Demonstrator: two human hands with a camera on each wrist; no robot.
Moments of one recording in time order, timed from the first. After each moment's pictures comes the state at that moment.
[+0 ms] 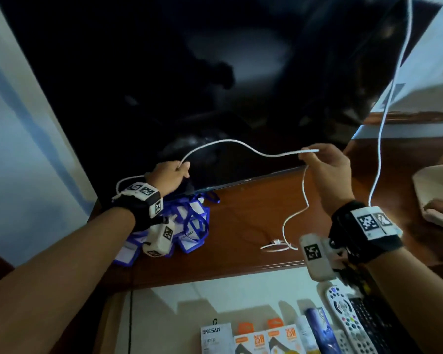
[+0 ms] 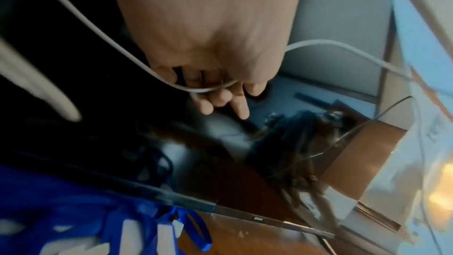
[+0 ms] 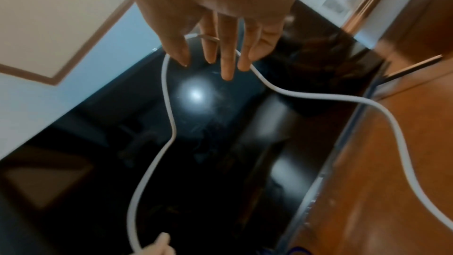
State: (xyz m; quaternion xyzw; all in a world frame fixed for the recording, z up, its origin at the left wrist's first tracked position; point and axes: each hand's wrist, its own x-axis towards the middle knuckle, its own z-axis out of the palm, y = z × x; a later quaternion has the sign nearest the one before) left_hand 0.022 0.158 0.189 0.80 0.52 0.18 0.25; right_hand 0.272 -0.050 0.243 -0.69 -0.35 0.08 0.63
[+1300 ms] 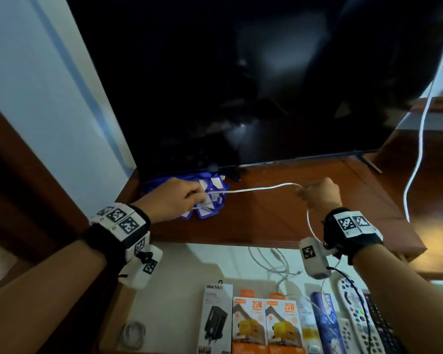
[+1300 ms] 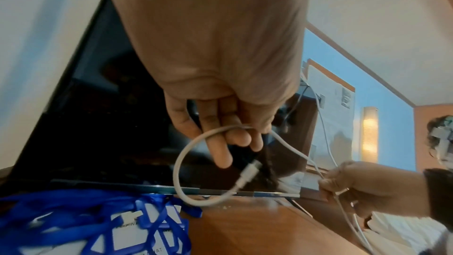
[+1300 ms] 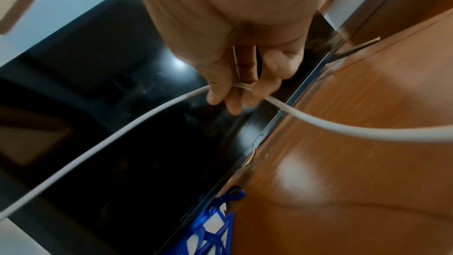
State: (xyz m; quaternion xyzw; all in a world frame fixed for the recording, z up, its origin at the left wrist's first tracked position) left_hand -0.033 -0.007 0.200 0.89 0.39 0.12 0.22; right_hand 0.289 -0.075 0.166 -0.85 -0.37 0.21 0.32
